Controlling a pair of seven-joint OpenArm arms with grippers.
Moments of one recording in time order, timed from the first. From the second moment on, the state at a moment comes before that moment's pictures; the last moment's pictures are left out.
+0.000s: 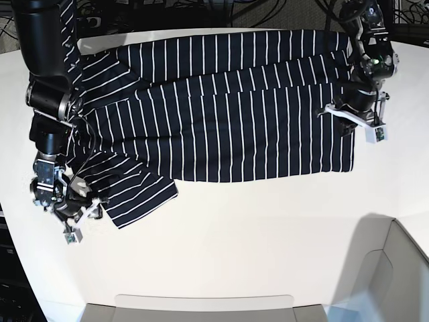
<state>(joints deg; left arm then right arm) 19.1 -10.7 -21.4 113.7 -28.1 -1.8 52.0 44.8 17.4 14.7 22.8 -15.0 30.8 -20.3</state>
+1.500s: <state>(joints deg) -13.5 -25.3 -10.1 58.6 -27.8 -16.2 44.9 45.3 16.7 11.1 14.7 -13.6 35.6 -16.1</state>
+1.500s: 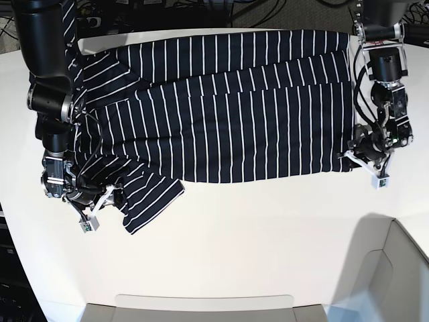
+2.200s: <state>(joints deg) -13.8 -25.1 -4.7 59.9 -28.5 -21.2 44.5 46.7 14.2 11.1 17.5 -15.7 34.9 -19.3</state>
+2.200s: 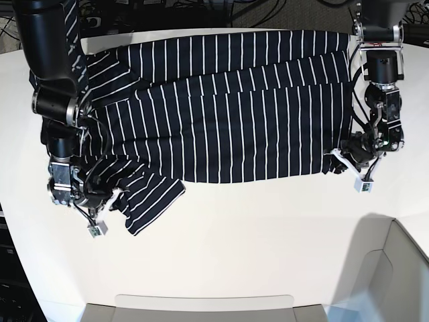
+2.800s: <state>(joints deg) -6.9 -23.2 -16.3 79.1 -27.7 -21.0 57.4 37.0 13.8 11.3 50.8 -14.6 35.6 -32.5</state>
